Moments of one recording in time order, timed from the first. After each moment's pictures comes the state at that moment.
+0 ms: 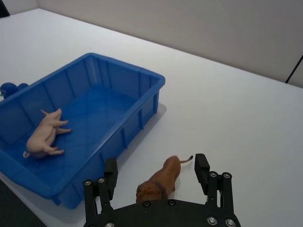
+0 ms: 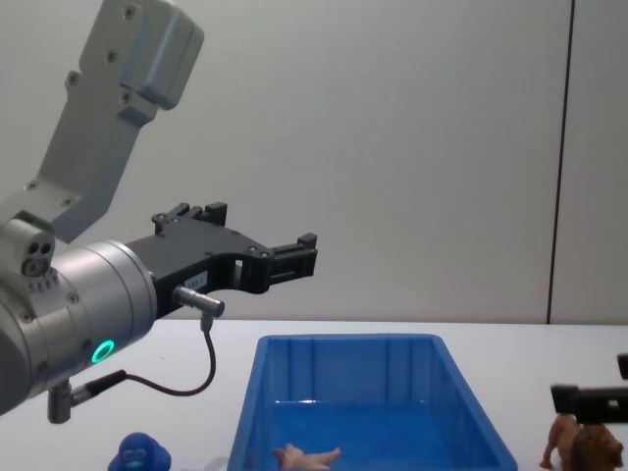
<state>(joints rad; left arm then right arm) -0.24 0.38 0.45 -1.63 -0.20 0.01 -0.01 0.07 0.45 -0.19 -1.67 0.31 0.35 0.39</state>
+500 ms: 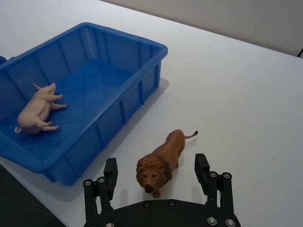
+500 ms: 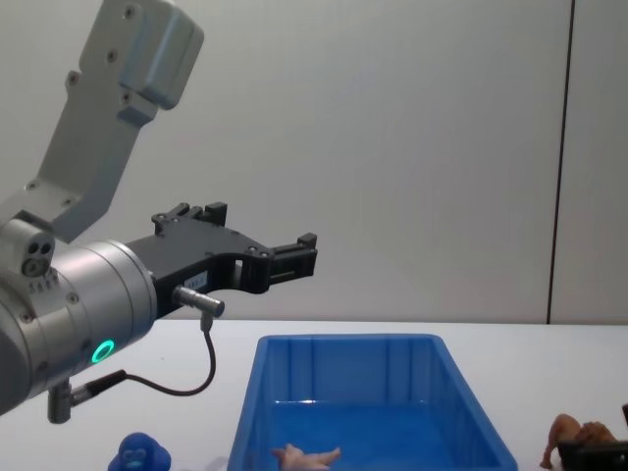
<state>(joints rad) -0.24 0.38 0.45 -1.63 -0.20 0.01 -0.01 0.06 0.45 -0.21 -1.64 0.28 0.38 0.41</state>
